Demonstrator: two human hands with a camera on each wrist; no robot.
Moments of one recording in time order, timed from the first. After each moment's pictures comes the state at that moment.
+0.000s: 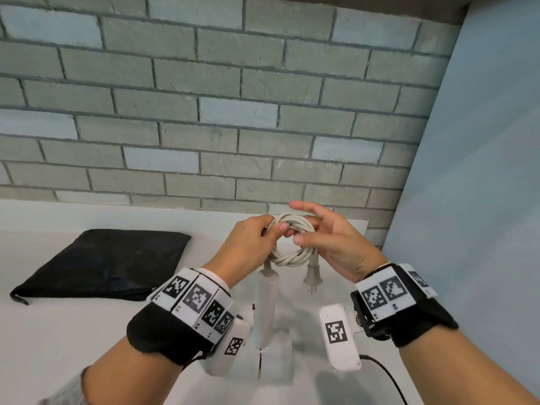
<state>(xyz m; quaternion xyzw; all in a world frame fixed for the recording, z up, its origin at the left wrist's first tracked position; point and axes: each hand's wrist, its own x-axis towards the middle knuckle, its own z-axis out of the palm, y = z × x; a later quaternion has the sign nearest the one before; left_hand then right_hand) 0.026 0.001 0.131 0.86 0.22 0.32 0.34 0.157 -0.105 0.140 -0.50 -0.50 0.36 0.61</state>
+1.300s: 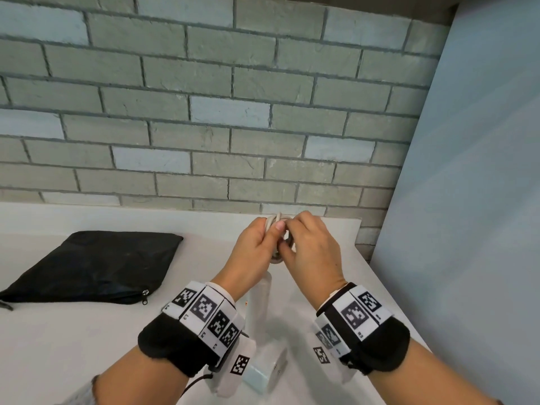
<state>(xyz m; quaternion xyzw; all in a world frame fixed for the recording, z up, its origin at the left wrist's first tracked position) 0.046 -0.011 0.109 0.75 0.16 0.40 0.50 0.129 -0.086 0.110 -0.72 -0.53 -0.31 0.34</state>
